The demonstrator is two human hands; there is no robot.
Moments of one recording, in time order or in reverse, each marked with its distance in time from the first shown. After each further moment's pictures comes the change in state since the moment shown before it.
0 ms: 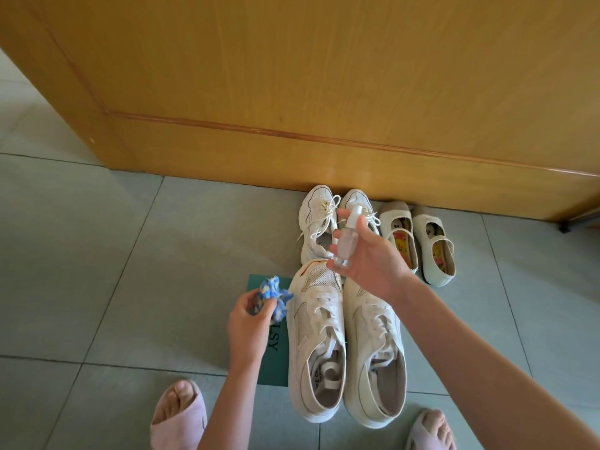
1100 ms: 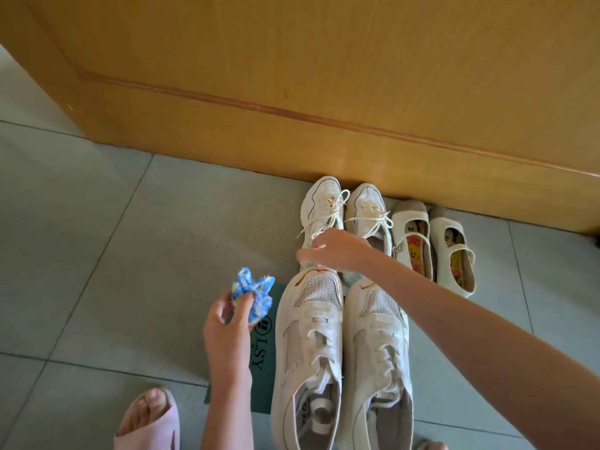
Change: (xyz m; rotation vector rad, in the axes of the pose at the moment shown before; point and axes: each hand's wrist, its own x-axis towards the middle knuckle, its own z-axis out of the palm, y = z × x) left_hand 0.006 0.018 0.019 -0.286 0.187 -0.122; right_hand 0.091 0.003 -0.007 -1.738 0.005 0.210
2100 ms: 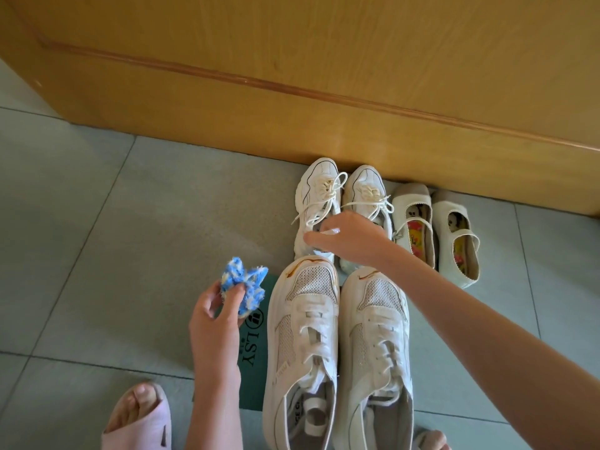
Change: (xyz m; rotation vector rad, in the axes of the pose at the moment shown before) left_hand 0.000 0.001 0.003 0.022 -0.025 -0.015; right_hand -0.013 0.020 -0.006 0.082 0.170 0.025
